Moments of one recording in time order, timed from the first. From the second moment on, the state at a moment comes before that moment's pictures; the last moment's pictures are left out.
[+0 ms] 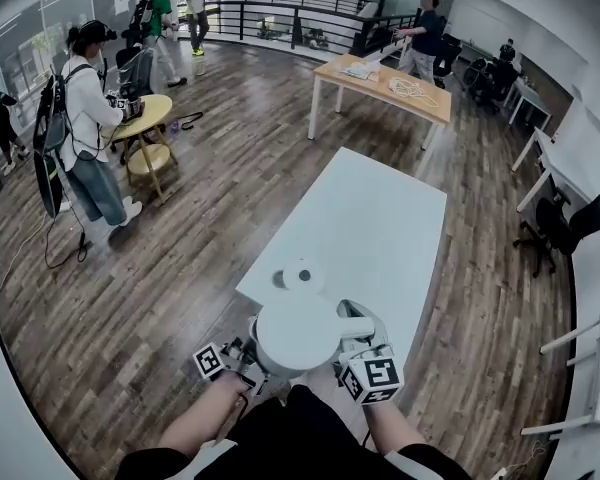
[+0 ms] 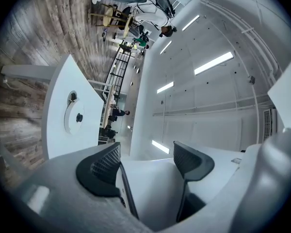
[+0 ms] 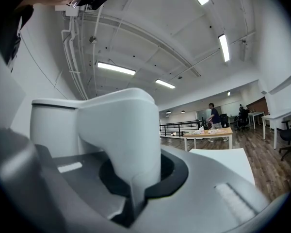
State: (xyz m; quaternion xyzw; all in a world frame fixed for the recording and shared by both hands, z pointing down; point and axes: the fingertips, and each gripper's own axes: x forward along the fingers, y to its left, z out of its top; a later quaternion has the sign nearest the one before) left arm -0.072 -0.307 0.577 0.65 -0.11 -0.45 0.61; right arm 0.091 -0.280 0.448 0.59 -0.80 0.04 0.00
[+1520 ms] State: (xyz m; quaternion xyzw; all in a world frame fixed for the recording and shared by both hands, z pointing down) left arm -0.019 -0.453 0.612 0.68 -0.16 -0.37 0.61; right arm 0.147 -0.426 0.486 0.62 -0.78 0.05 -0.02
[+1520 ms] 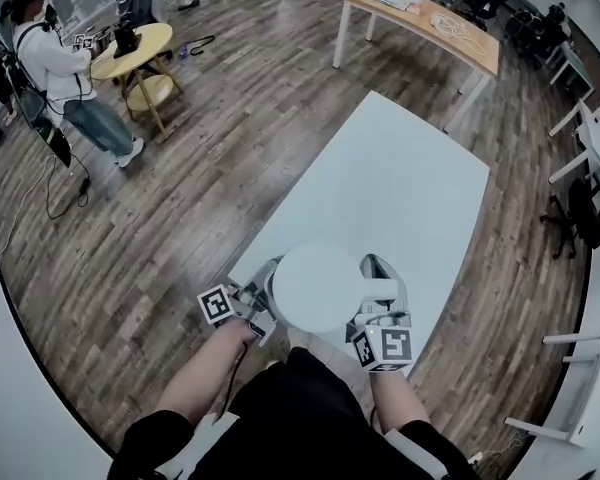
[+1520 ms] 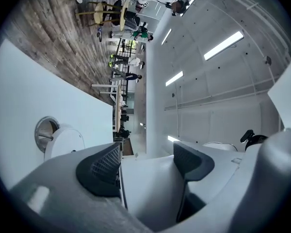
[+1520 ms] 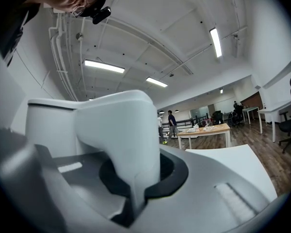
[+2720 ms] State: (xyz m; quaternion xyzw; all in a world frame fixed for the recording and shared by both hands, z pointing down) left arm -0.047 -0.491 0.622 0.75 -0.42 -0.23 0.46; right arm 0.150 -0.481 0.569 0.60 -0.79 0.07 0.05
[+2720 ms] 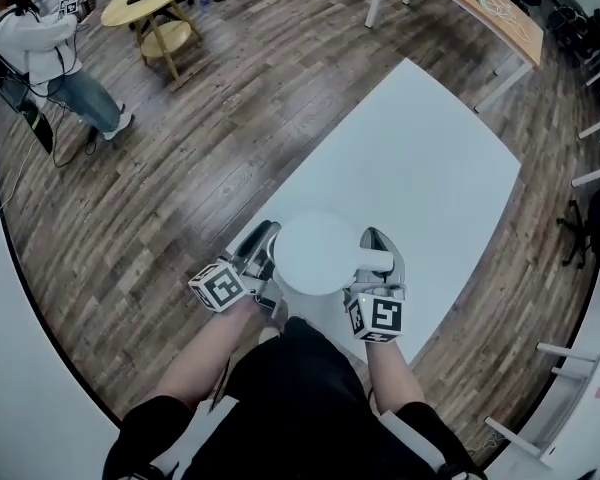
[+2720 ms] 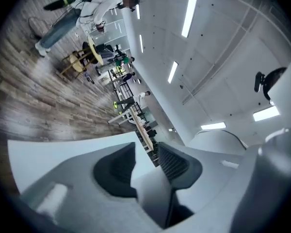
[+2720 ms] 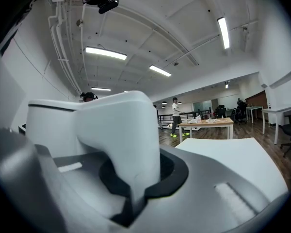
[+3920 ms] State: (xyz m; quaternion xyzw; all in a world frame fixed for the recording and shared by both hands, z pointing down) left arm -0.027 -0.546 0.632 0.81 -0.39 -0.17 0.41; right arm 0.144 -0.517 0.579 0.59 -0.80 0.03 0.06
